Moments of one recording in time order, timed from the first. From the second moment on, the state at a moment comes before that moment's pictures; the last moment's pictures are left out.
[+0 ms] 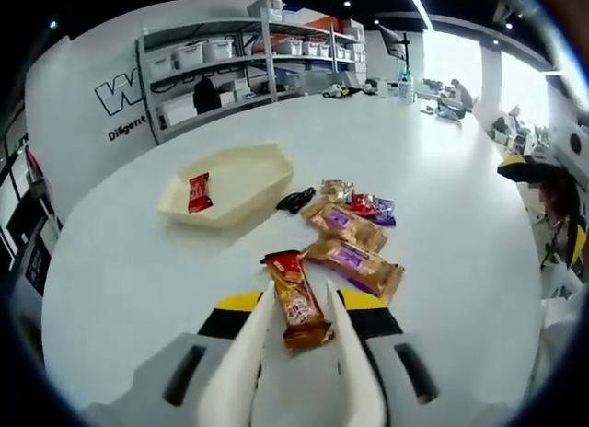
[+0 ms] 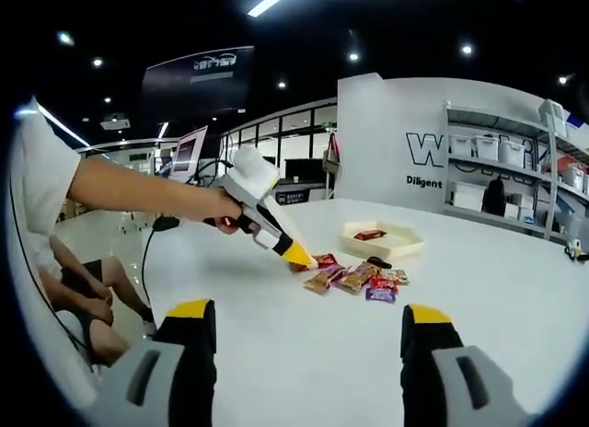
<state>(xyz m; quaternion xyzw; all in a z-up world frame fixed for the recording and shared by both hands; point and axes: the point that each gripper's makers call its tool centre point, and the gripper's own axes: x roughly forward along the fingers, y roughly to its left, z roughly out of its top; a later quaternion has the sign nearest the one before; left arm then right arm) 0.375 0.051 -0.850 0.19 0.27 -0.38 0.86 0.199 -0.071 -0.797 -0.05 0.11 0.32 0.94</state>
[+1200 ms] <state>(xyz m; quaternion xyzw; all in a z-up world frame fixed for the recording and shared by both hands) 0.382 0.061 -0.805 0.08 0.26 -0.35 0.90 0.189 -0.082 -0.794 -0.06 0.11 0.30 0.94</state>
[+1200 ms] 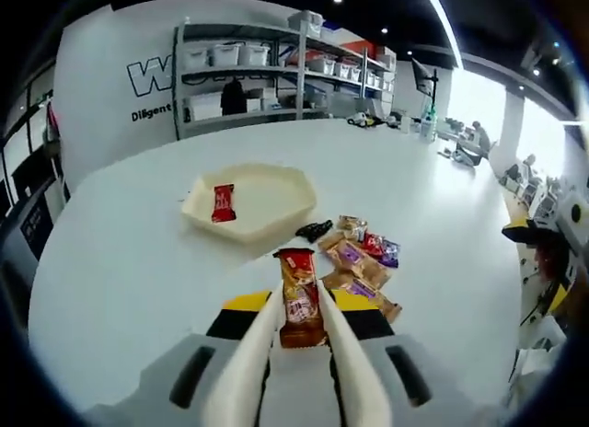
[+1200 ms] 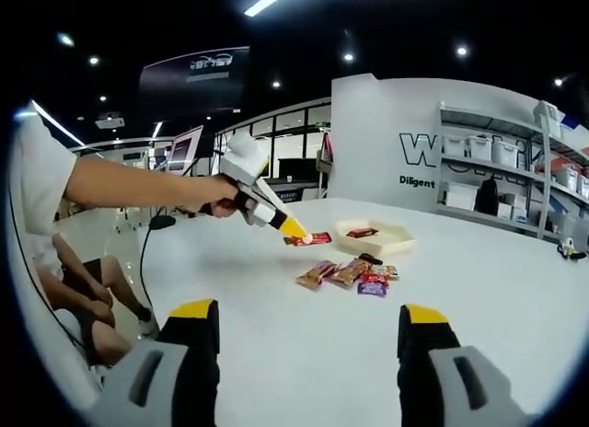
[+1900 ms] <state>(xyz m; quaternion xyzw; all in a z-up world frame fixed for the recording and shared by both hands) 0.450 0.032 -0.787 0.07 0.26 -0.34 0.90 0.200 -0.109 -0.803 -0.05 0.12 0.28 0.95</state>
